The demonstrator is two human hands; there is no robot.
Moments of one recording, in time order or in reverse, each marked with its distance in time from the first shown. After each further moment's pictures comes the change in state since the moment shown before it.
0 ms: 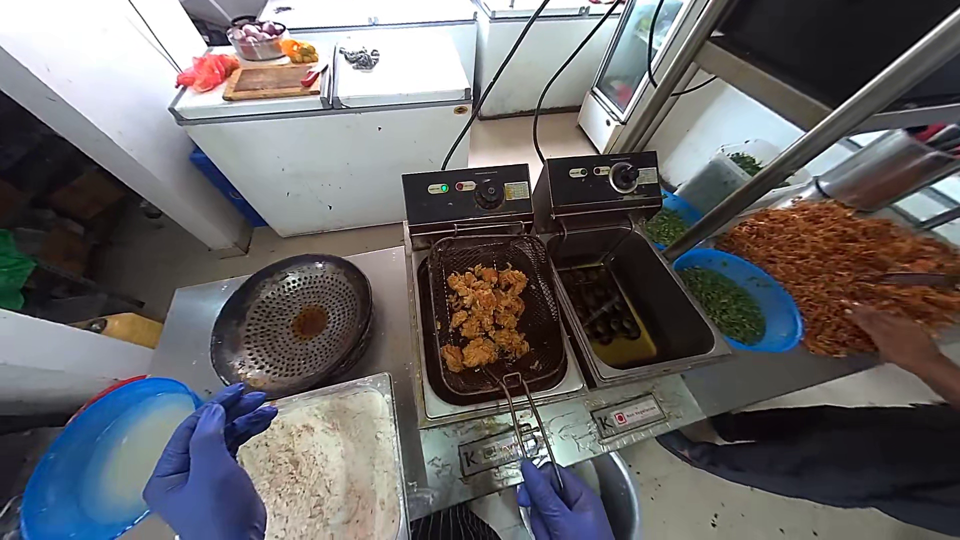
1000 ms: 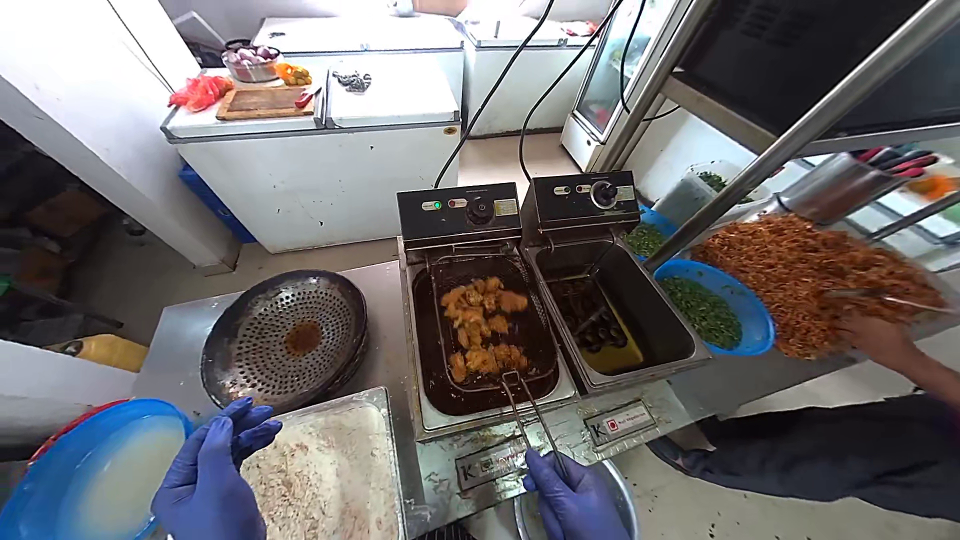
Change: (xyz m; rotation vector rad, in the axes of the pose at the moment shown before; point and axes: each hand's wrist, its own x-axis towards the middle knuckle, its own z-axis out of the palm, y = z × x) left_hand 0.001 0.000 0.000 -0.032 -0.039 -0.057; right_hand 0.009 -0.021 -0.002 -0.107 0.046 0.020
